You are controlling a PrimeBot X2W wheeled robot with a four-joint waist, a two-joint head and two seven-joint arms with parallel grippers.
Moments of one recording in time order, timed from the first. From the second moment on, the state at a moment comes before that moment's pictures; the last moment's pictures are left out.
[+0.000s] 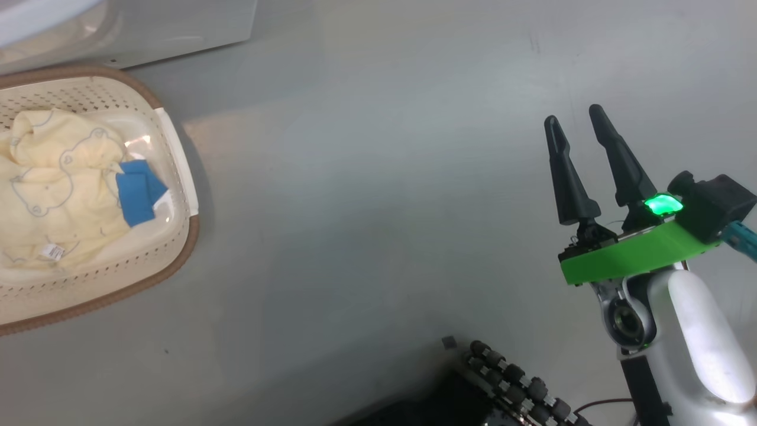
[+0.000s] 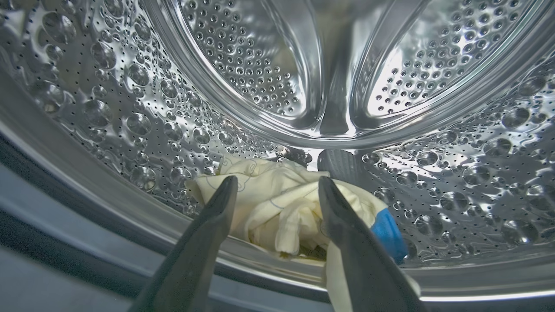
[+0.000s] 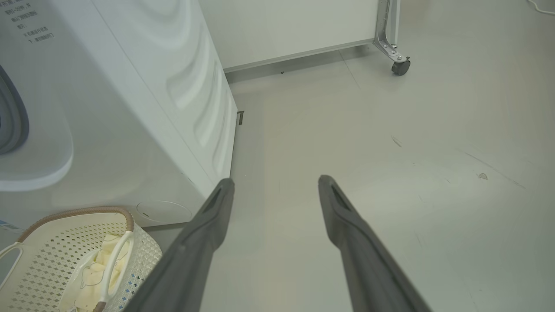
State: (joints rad) left arm -1.31 0.64 -0.11 0.78 -0.44 0.03 0.05; right arm -0.32 -0.04 0.12 0.10 0.35 0.13 -0.25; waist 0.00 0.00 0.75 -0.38
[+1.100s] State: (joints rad) left arm -0.25 0.32 -0.16 0.25 -0.49 0.20 -0.25; right arm -0.14 -0.04 0.00 0.15 0.15 0.13 -0.23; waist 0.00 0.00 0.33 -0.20
